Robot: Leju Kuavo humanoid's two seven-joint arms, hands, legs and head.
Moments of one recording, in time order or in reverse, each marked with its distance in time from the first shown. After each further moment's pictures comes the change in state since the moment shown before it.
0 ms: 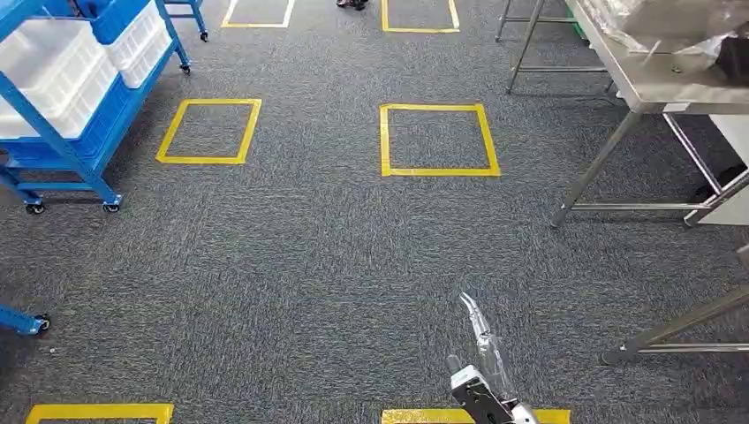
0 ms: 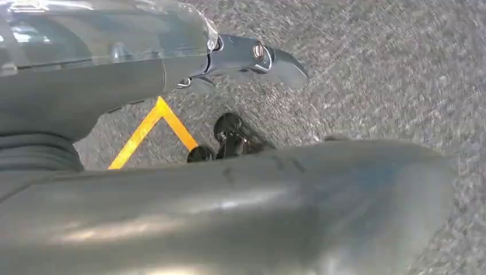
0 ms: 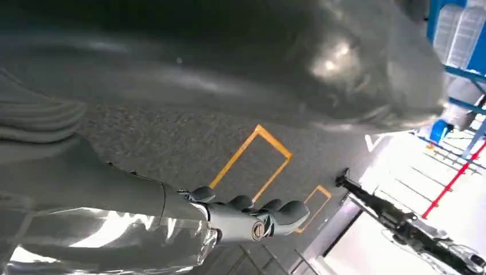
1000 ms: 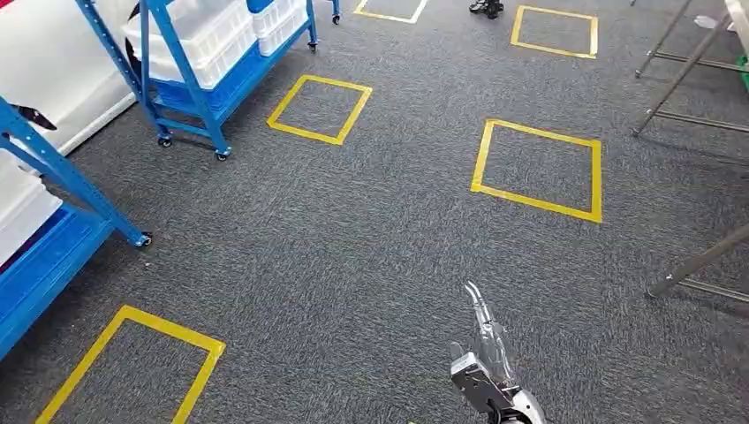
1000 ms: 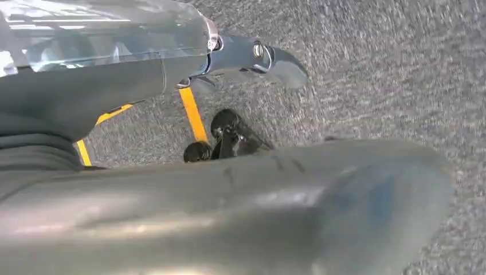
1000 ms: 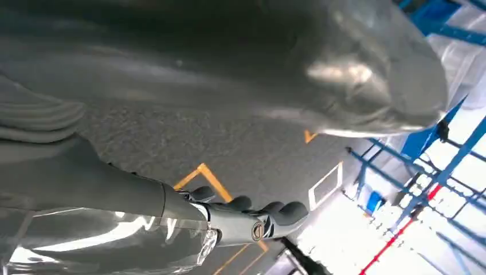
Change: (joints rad) left arm 0.004 0.004 0.051 0.000 0.000 0.006 -0.004; right arm -0.060 -0.002 -0.021 0.060 0.026 -0.023 0.002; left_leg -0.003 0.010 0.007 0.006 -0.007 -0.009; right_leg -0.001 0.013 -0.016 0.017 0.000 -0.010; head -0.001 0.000
